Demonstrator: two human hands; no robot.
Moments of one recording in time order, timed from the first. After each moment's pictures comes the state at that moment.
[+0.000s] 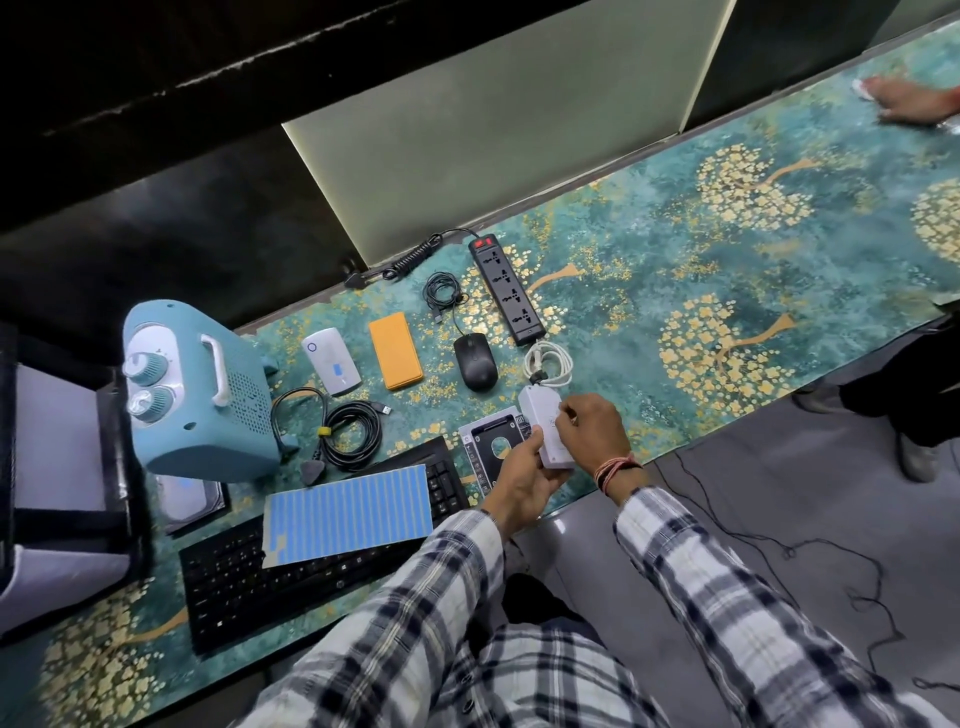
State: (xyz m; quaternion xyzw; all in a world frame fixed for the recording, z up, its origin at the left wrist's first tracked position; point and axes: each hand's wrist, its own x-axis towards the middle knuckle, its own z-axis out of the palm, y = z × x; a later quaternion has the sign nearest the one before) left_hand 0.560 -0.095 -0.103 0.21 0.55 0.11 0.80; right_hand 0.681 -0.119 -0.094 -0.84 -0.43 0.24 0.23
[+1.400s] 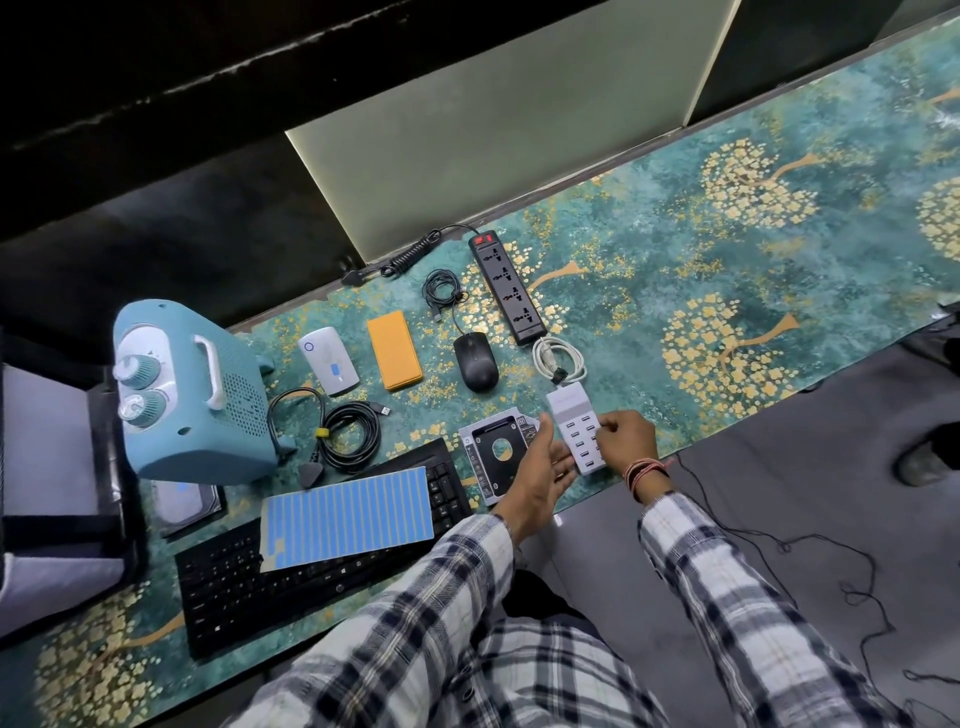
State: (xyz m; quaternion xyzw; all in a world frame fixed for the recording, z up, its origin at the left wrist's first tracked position) left_hand 0.568 -0.100 -0.077 0.28 0.52 0.04 0.80; right_hand 0.712 -0.138 -0.118 -0.88 -0.29 0.31 0.22
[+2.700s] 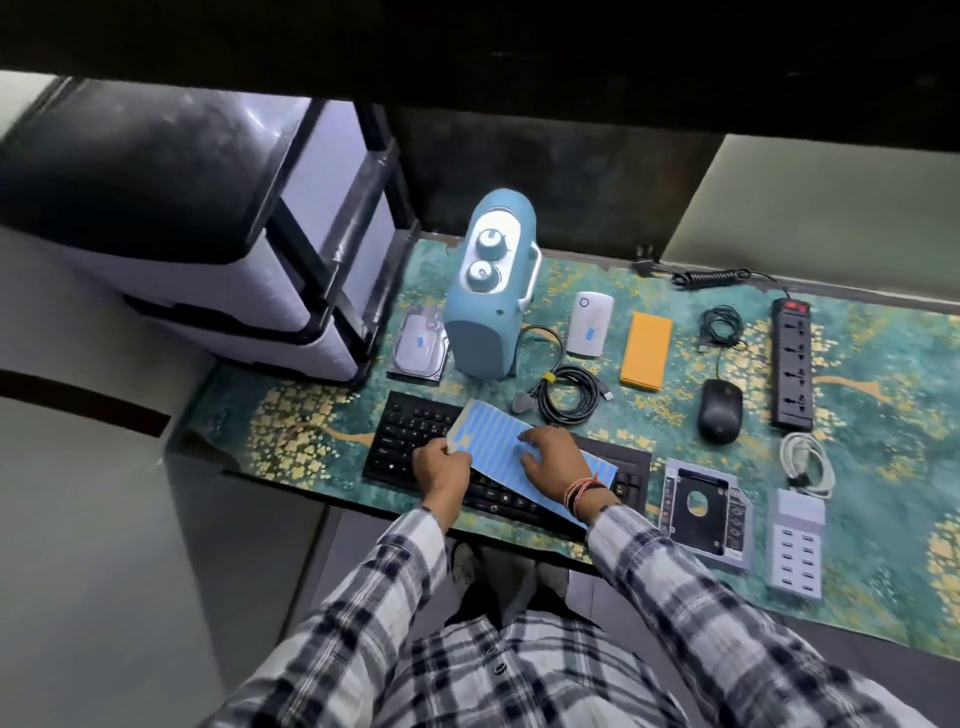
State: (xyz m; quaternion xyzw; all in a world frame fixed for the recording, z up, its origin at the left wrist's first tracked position) left_hand 0.214 -0.054 -0.117 0.19 0.86 0.24 0.41; right_hand 0.390 -0.020 -0.105 -0.59 -0.70 0.40 0.02
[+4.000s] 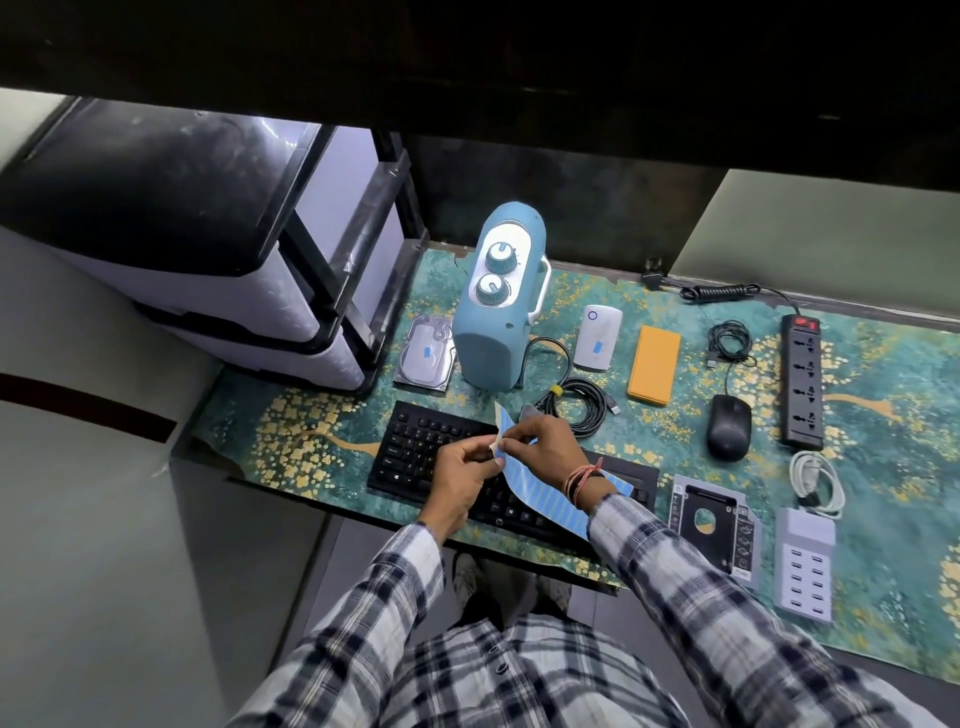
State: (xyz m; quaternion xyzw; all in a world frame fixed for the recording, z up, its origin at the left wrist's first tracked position) left_hand 0.217 -0.054 -0.087 0.28 0.64 0.40 0.59; right_hand 0.370 0.009 -0.085 -0.54 -0.68 0.47 0.16
